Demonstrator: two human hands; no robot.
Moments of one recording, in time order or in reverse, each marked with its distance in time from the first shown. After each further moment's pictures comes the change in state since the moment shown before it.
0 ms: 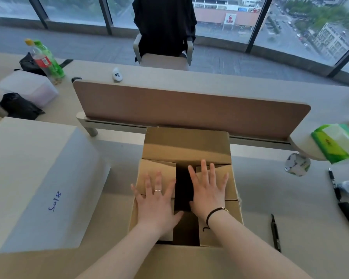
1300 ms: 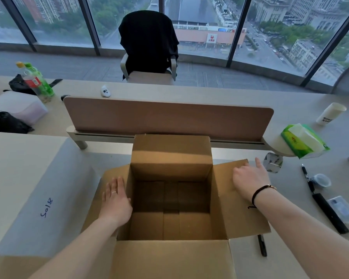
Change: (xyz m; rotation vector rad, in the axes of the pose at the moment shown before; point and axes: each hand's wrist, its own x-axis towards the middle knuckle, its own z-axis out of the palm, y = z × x) left_hand 0.006 -0.069 0.001 -0.333 0.011 -0.230; right_hand -0.040 0.131 -0.093 -0.330 -0.111 0.117
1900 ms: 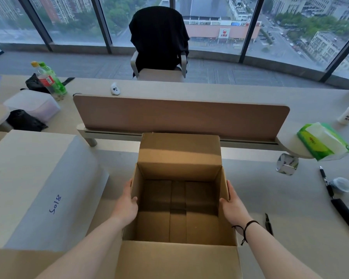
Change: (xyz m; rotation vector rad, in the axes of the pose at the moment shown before) left_hand -0.008 0.010 0.005 -0.451 0.013 -0.088; right_hand 0.006 -0.072 0.100 1.389 -0.135 0.163
